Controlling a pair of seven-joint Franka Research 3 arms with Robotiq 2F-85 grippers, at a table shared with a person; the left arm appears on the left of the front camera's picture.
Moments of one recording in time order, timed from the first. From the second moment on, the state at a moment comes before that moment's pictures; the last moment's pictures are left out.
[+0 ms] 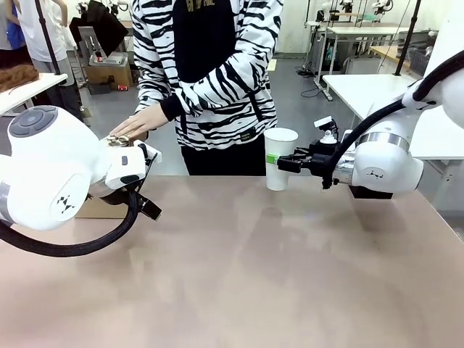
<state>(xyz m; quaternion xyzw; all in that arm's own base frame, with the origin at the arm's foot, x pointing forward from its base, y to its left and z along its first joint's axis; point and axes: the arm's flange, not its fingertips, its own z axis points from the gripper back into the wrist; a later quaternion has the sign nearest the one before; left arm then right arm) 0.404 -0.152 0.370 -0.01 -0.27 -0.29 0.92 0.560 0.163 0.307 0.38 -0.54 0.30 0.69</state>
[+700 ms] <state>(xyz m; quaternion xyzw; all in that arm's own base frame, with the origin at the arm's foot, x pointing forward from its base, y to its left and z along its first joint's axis) 0.404 -0.152 0.370 -0.01 -0.27 -0.29 0.92 0.560 0.163 0.307 0.38 -0.54 0.30 0.69</state>
